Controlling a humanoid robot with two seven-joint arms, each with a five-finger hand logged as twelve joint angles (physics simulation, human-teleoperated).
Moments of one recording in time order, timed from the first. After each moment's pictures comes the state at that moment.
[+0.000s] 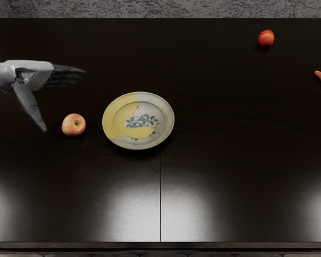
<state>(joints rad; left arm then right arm) -1.23 1.01 -0.22 -1.34 0.52 -0.61 0.14 -0.07 0.00 -0.05 0.17 0.08 0.02 -0.18</state>
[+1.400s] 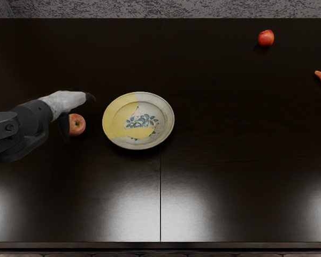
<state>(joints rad) -1.03 0.71 -0.20 -1.57 1.39 -0.09 0.61 -0.05 0.00 -0.05 0.17 0.08 0.02 -0.18</state>
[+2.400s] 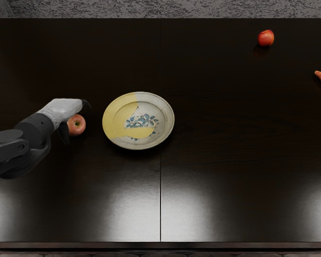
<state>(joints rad) -0.93 0.66 -0.19 -1.50 1.51 0.05 0.61 -0.05 0.00 -0.05 0.17 0.08 0.02 -0.18</state>
